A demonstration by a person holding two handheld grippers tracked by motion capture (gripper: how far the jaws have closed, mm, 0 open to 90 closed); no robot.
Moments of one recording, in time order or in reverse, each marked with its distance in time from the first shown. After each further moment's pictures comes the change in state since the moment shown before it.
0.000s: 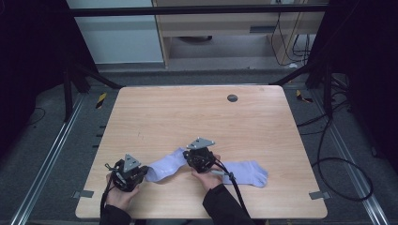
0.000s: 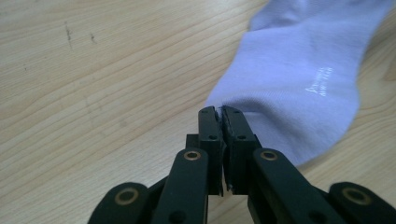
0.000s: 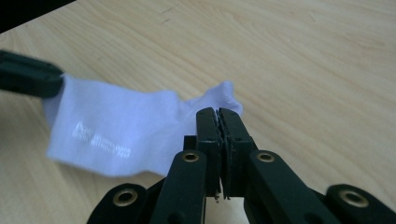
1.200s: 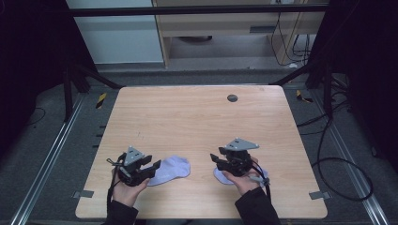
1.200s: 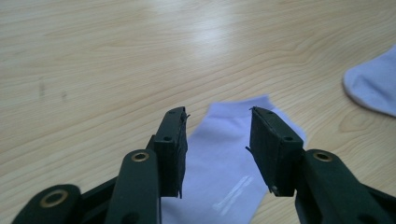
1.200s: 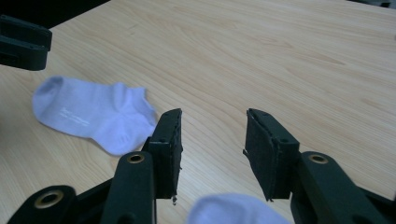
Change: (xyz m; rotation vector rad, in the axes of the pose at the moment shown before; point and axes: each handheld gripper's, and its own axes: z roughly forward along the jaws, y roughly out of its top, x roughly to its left) left arm -0.029 0.040 -0.012 -0.151 -0.078 -0.094; right arm -0.054 -0.022 -0.098 -0.066 -0.057 0.051
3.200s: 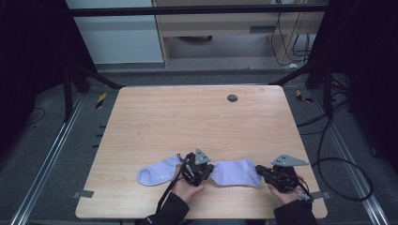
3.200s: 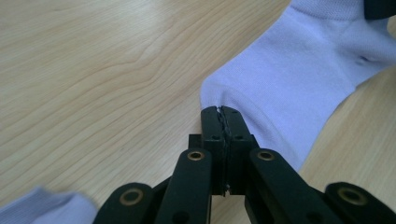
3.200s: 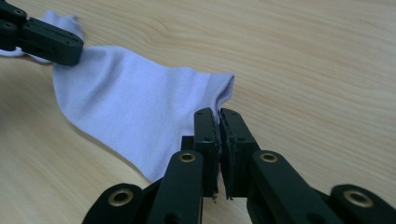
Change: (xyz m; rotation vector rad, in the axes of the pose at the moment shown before) left arm -0.120 0.029 0.090 0.125 -0.219 0.177; right arm -0.070 -0.076 -0.076 0.082 -0.066 0.088
